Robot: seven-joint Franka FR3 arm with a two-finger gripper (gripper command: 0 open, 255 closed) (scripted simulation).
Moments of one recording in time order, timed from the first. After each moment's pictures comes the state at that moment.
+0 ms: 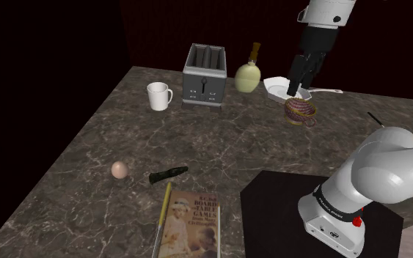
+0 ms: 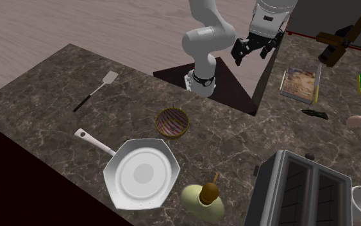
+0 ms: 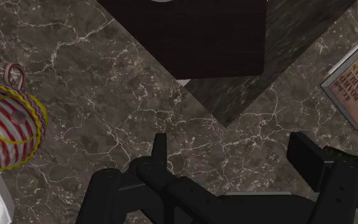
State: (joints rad) arm -0.02 -0.82 0.00 -2.41 0.10 1.46 0.02
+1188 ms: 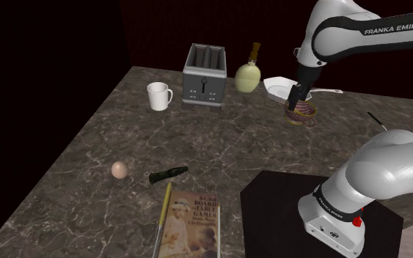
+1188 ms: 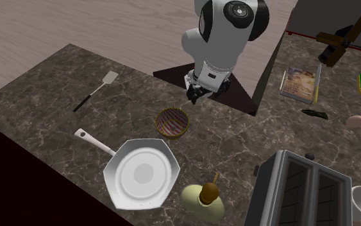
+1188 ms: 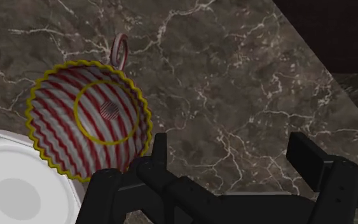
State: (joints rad) arm -0.16 -0.68 -0.20 -2.65 -0.23 1.86 -0.23
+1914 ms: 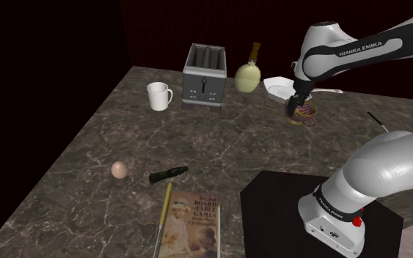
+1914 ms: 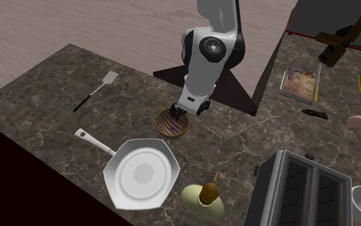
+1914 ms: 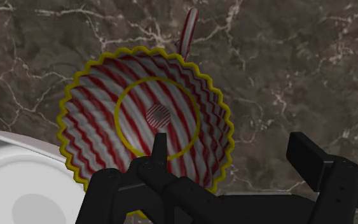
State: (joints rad) arm -0.23 -0.49 -0.31 -2.70 -0.36 2.14 -0.29
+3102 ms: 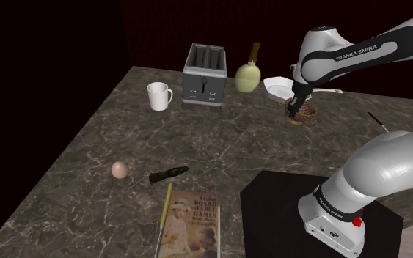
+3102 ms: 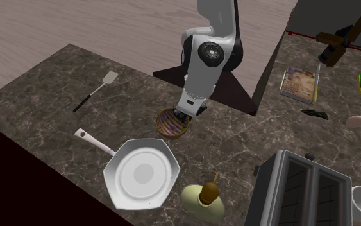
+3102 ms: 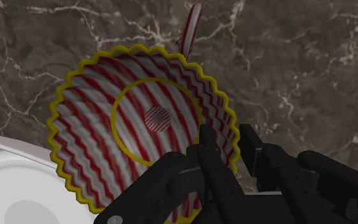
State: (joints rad) arm -0.23 -0.46 -0.32 -2.71 -0.37 2.18 -0.29
